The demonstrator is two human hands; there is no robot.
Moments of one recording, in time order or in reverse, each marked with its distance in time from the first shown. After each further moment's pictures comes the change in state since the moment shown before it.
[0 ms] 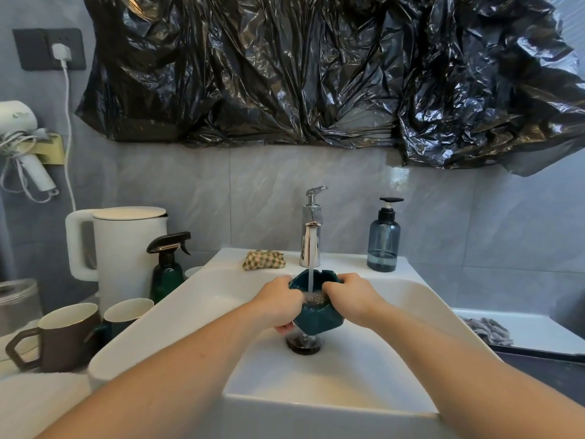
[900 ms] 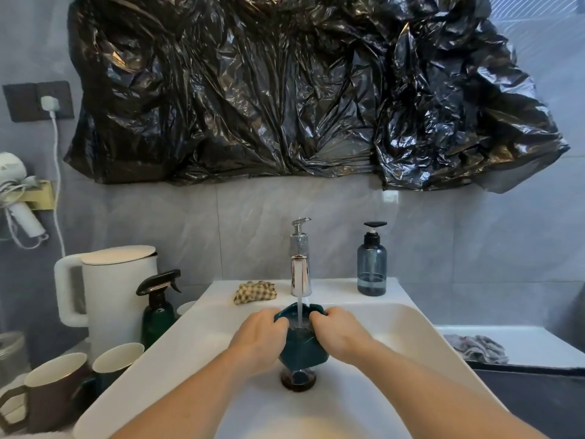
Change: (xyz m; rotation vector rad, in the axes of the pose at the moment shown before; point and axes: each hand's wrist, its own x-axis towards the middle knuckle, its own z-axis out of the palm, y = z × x) left_hand -0.010 -0.006 -0.008 0.064 0.111 0.095; right_hand -0.005 -0.004 0.004 -0.048 -0.041 0.027
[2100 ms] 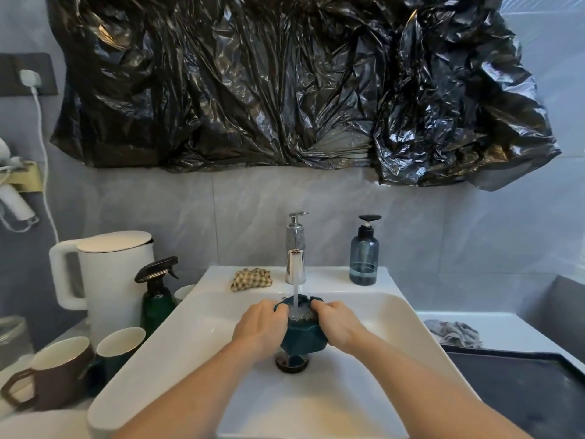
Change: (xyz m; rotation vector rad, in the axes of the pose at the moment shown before) left_hand -0.002 0.007 0.005 0.084 0.043 -0.093; right_hand 0.005 0.013 -0.003 0.210 -0.017 0.081
